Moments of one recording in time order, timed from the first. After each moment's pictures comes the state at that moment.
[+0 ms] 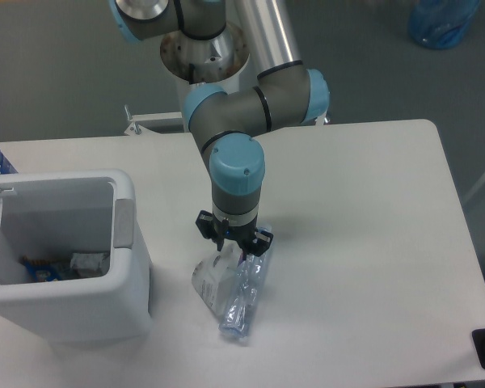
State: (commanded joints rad) arm 2.36 -1.94 -1.74 -0.99 1.53 0.65
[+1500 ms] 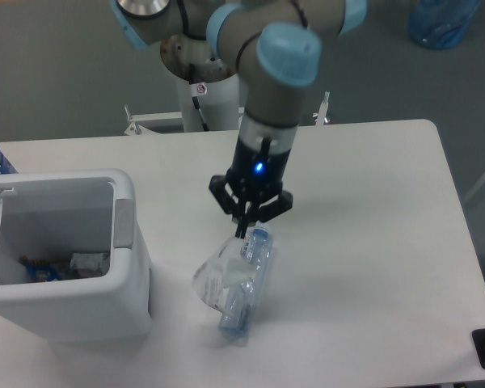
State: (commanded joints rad) arm 2.59 -1.65 -1.63 -1.01 1.04 0.49
